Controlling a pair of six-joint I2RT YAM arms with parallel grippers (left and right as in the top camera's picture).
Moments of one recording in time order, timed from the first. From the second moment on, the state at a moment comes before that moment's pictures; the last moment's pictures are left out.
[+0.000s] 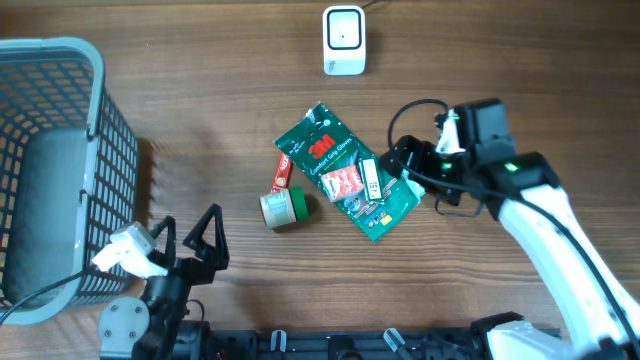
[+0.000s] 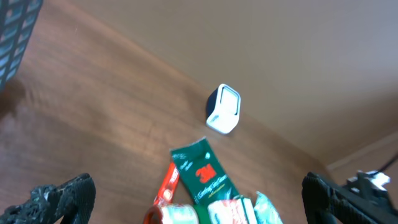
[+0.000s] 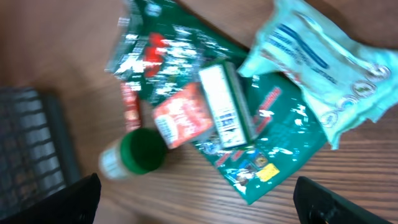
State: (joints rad) left arm -0.06 0.02 0.46 -0.65 0.09 -0.65; right arm 0.25 1.36 0.99 -0.74 -0.37 0.66
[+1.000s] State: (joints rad) left arm -0.06 0.02 0.46 -0.96 0.09 -0.65; right arm 0.44 1.72 0.98 -0.54 -0.16 0.80
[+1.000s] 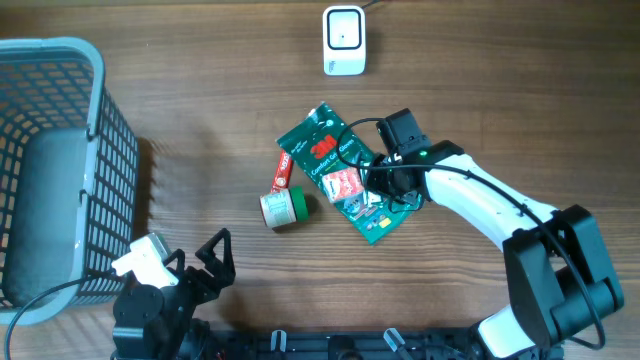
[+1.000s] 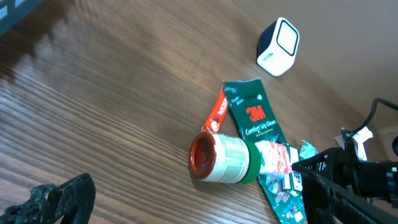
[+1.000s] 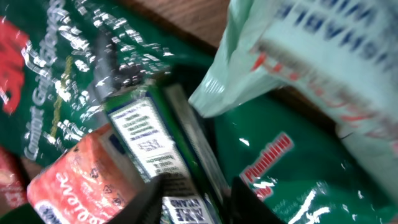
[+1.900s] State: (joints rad) left arm -0.06 0.02 0.46 -0.96 0.09 -0.65; right arm 0.46 1.54 0.98 -0.72 -0.17 1.10
